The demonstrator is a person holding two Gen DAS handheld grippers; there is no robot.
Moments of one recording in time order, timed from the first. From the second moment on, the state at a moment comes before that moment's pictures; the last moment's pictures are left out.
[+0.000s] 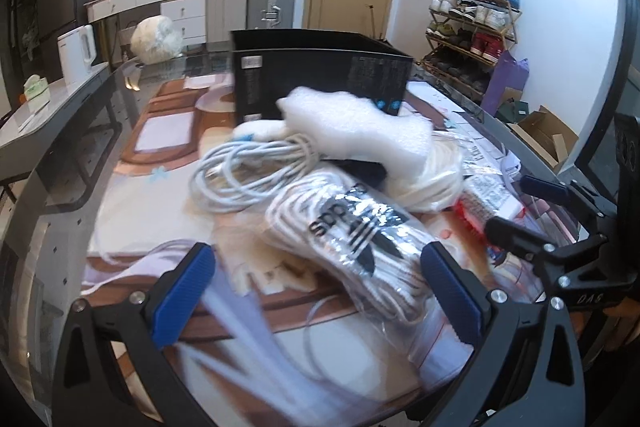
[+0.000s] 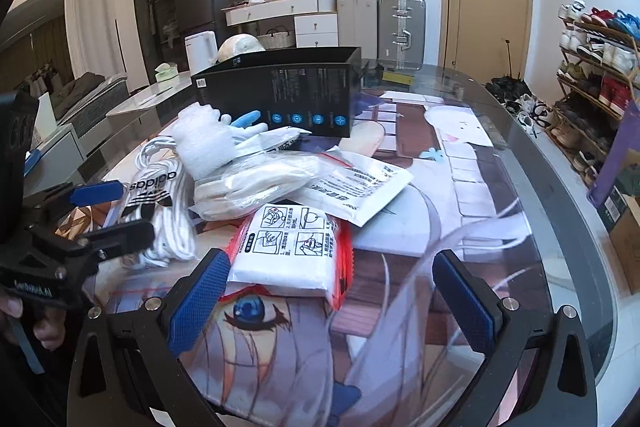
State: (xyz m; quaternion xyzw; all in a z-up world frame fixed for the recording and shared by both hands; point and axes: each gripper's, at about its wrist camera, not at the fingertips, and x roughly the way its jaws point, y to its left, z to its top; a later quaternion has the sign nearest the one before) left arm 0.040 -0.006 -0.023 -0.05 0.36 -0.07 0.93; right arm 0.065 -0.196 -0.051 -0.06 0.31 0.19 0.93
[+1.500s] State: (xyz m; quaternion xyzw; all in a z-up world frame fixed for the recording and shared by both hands) left arm 0.025 0.004 -0.018 -0.06 0.35 -0.08 0.93; right arm 0.032 -0.171 -0.055 -0.11 0.30 0.25 0.91
